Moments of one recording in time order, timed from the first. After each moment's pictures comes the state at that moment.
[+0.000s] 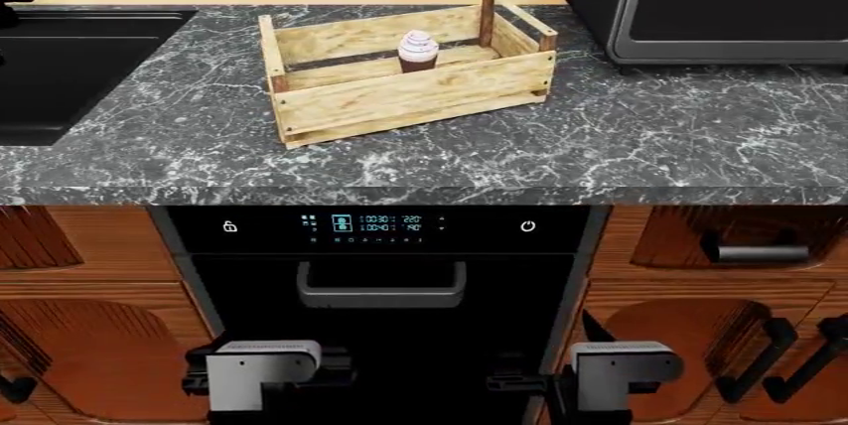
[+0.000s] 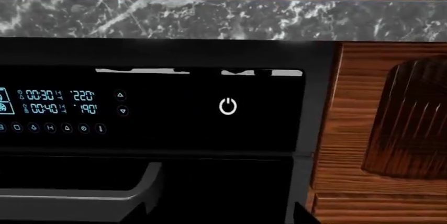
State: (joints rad) left arm -0.01 -0.15 0.17 0.01 -0.17 -0.01 -0.17; right arm 0.02 0.15 -0.19 0.02 0.15 0.03 0.17
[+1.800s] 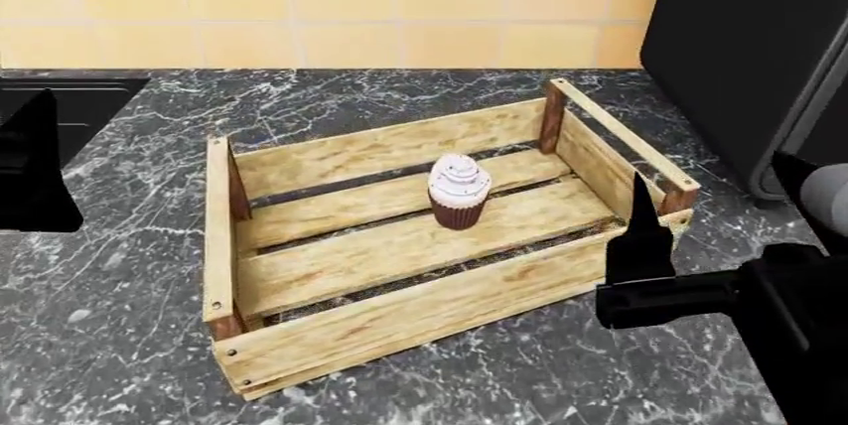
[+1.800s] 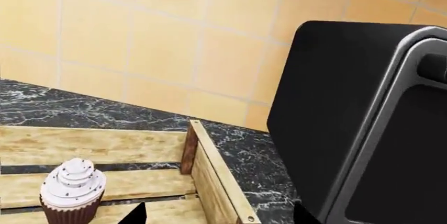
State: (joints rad) left arm -0.67 -1.23 -0.29 0.76 -1.98 -0.96 -1.06; right arm 1.05 1.02 -0.39 -0.99 2.03 0.84 1.54
